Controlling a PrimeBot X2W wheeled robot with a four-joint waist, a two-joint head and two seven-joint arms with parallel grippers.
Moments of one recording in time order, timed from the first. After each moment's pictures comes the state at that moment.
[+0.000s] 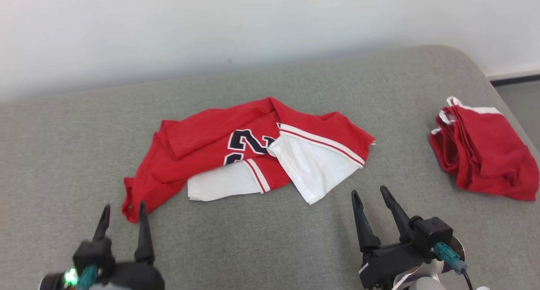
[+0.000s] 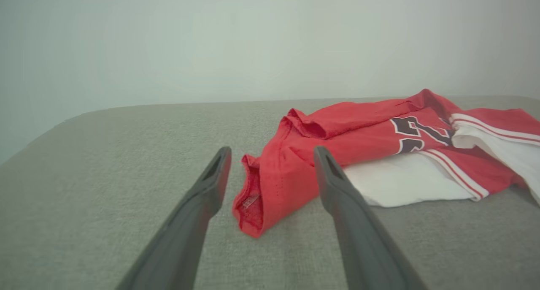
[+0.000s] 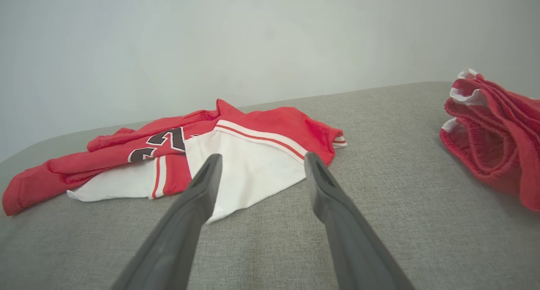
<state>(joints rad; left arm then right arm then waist) -0.20 0.15 -0.09 0.39 -0.23 0.06 -0.26 -0.20 -0.05 0.12 0.40 0.18 0.13 -0.26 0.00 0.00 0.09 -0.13</state>
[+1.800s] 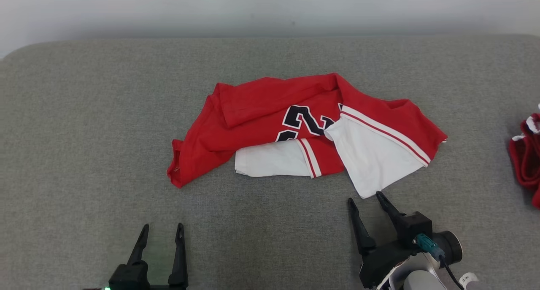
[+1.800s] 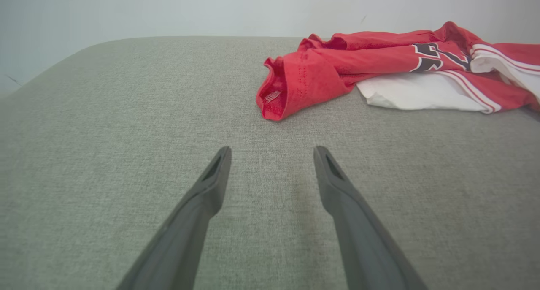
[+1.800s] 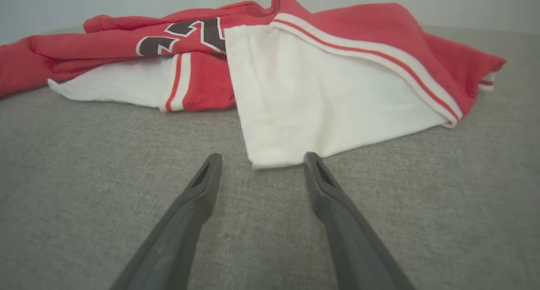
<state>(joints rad) -0.06 0.05 -0.10 0.30 -0.12 -0.01 -0.26 -0.28 -0.05 0.10 0.59 0.03 0.13 -0.26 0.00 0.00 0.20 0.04</state>
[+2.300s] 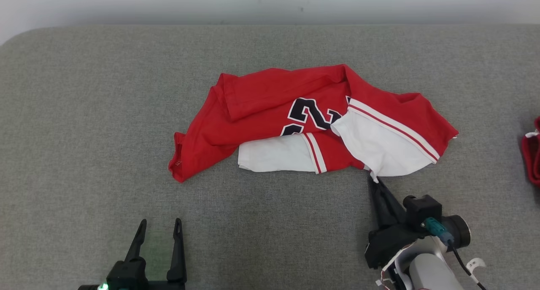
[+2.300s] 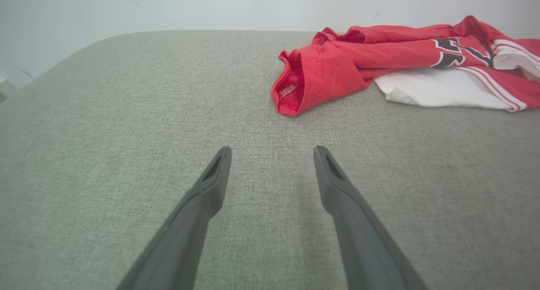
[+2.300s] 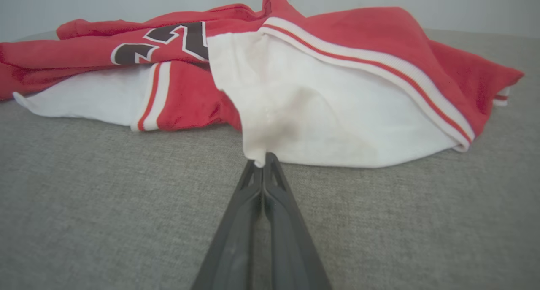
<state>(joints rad) -0.07 0.05 -0.09 0.28 -0.12 0.00 -0.26 -0.34 -0.05 0.04 0.63 -0.01 0.13 -0.26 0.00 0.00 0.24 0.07</state>
